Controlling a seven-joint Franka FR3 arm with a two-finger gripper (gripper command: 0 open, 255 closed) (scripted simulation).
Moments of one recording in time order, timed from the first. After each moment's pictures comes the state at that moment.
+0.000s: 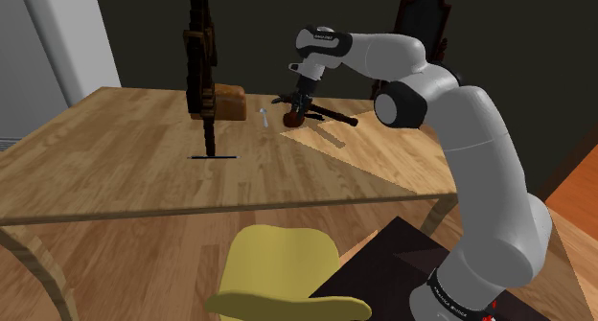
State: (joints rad) arm -0.01 0.75 -0.36 -1.02 0.55 1.60 -1.50
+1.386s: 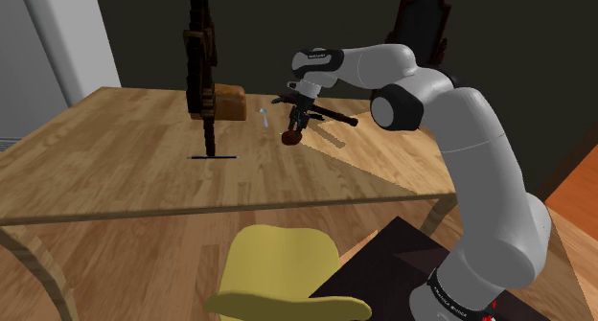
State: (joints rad) arm 0.01 0.77 -0.35 -1.16 0.56 1.75 -1.56
